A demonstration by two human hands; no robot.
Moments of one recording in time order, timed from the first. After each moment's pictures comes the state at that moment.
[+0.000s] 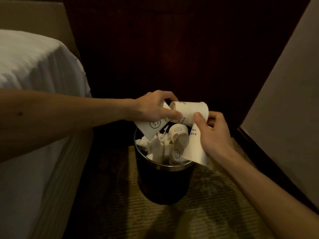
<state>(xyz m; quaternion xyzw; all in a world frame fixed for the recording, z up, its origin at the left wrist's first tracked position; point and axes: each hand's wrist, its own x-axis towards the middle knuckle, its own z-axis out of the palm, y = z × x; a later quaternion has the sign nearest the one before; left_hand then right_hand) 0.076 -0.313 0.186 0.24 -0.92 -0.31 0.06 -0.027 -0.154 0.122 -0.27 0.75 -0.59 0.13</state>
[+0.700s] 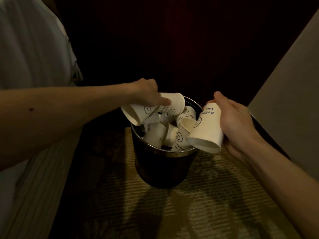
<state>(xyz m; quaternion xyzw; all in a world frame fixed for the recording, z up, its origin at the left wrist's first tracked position) 0.044 -0.362 0.115 0.39 -0.91 -0.15 -0.01 -0.035 -0.154 0.116 -0.18 0.70 -0.65 0.25</state>
